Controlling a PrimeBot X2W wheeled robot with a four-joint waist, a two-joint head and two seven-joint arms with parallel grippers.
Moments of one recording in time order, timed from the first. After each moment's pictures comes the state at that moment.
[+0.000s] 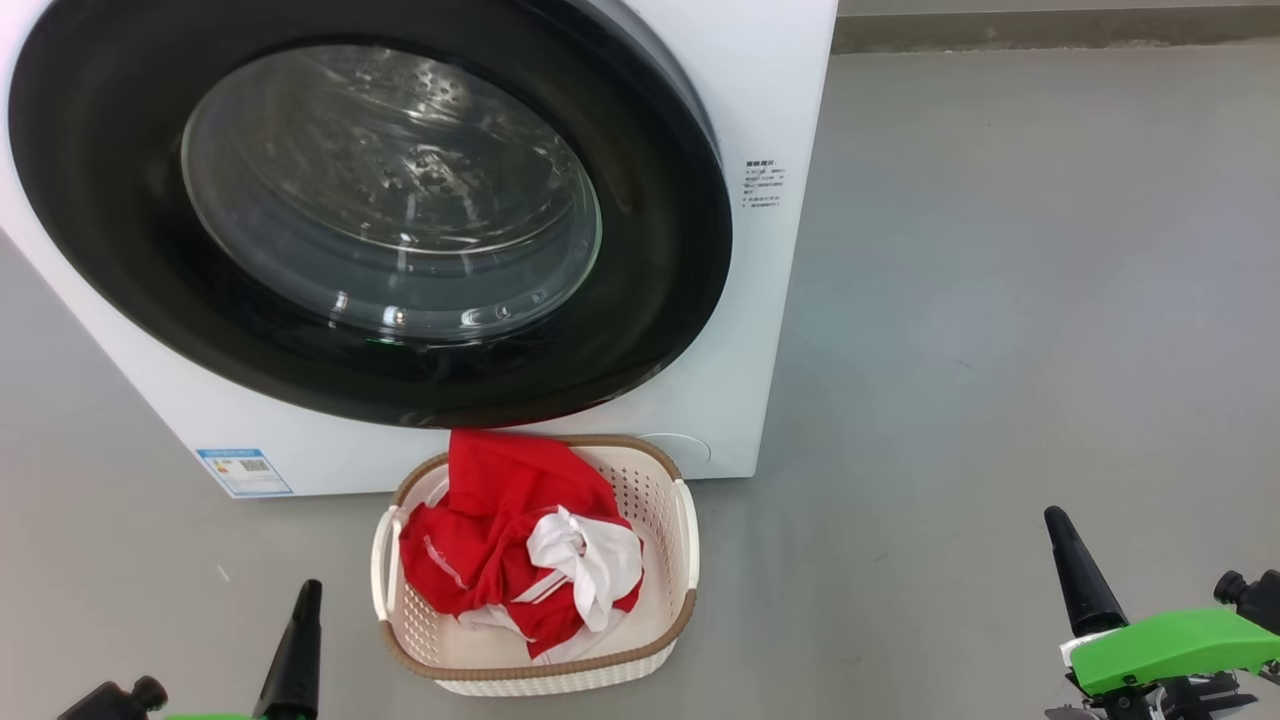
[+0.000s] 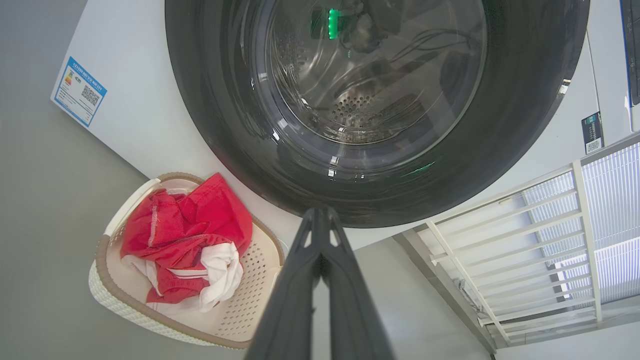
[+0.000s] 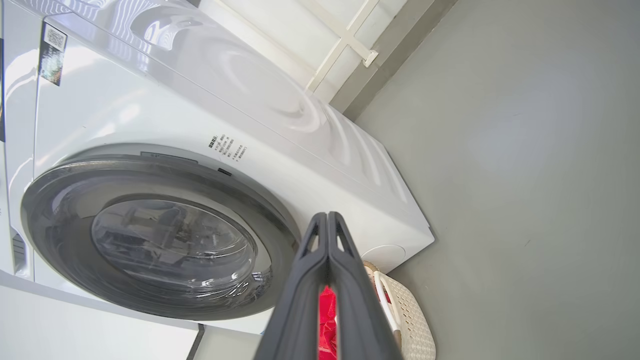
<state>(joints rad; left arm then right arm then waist) -0.03 0.04 0.07 0.27 -1.02 -0.12 -0.04 -0.03 -0.08 -0.05 0.32 1.13 0.13 -0.05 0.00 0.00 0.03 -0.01</state>
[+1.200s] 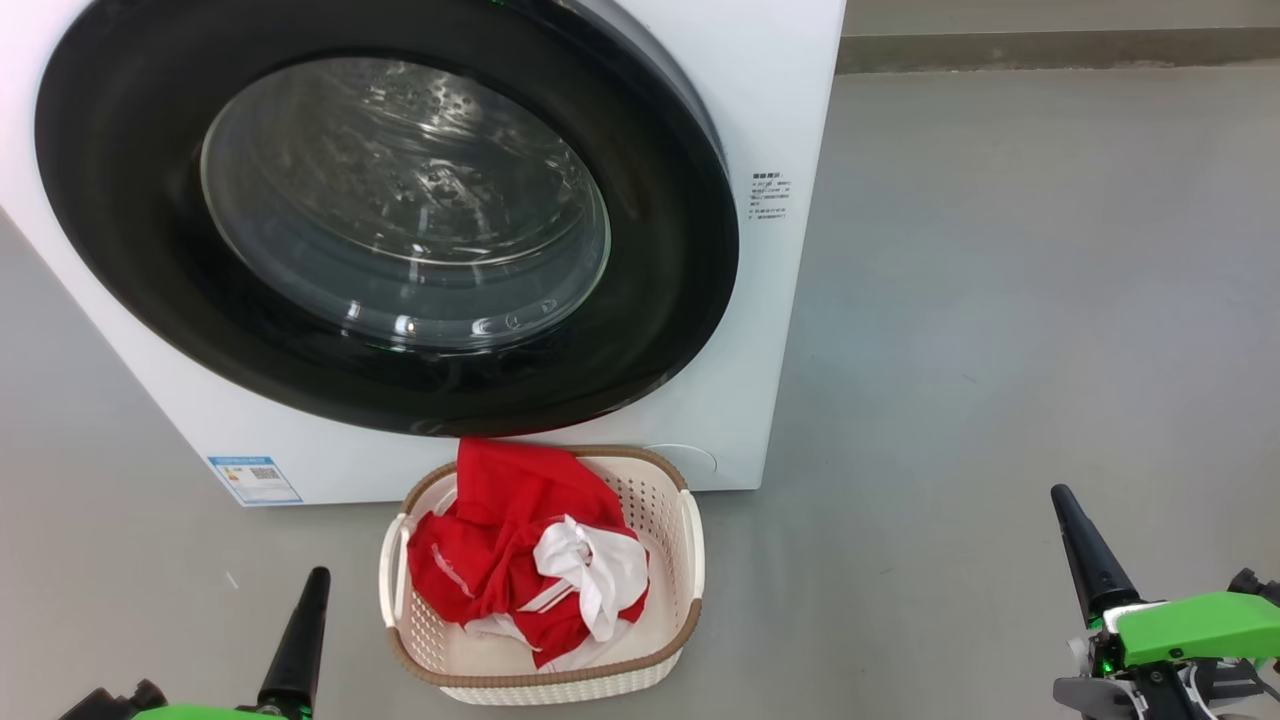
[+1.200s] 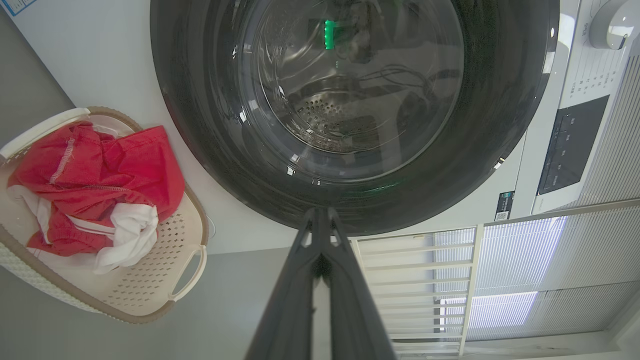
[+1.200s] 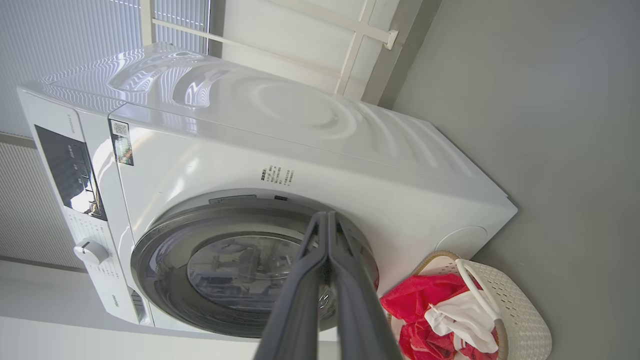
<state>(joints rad) -0.05 0.04 0.07 0.27 -1.42 -0.12 0.06 -0.05 -0.06 -0.10 0.29 1.46 0.13 0.06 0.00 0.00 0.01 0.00</state>
